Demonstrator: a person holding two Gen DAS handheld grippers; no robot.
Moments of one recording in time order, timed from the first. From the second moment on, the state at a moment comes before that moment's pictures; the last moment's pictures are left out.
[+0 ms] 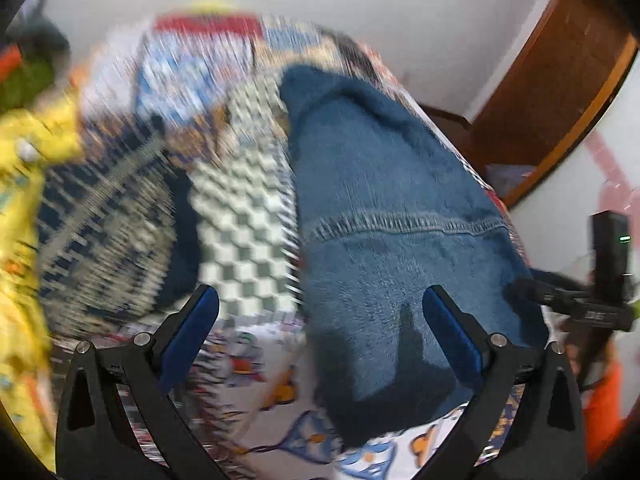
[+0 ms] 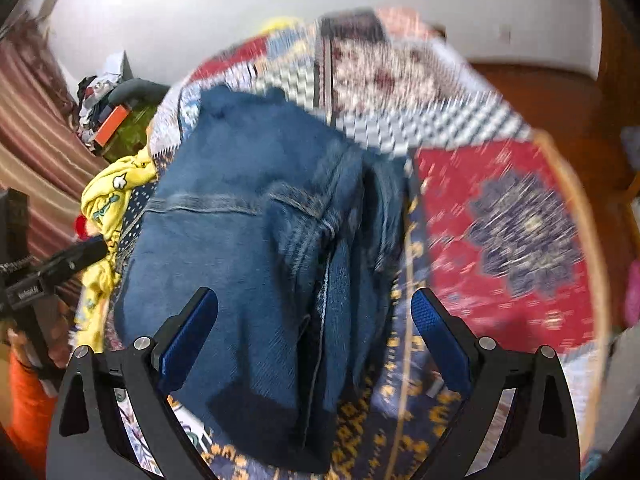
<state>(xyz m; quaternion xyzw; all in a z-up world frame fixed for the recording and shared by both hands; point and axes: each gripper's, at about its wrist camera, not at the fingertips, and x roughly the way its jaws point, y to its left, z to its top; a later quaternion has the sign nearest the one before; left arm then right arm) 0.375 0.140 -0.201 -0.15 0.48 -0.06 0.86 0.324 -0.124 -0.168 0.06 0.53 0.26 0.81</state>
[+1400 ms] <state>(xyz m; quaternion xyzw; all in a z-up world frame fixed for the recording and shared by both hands) 0.306 0.244 -0.073 -0.27 0.38 -0.16 0.87 0.322 -0.019 -0.057 0.11 0.48 0.42 0.76</state>
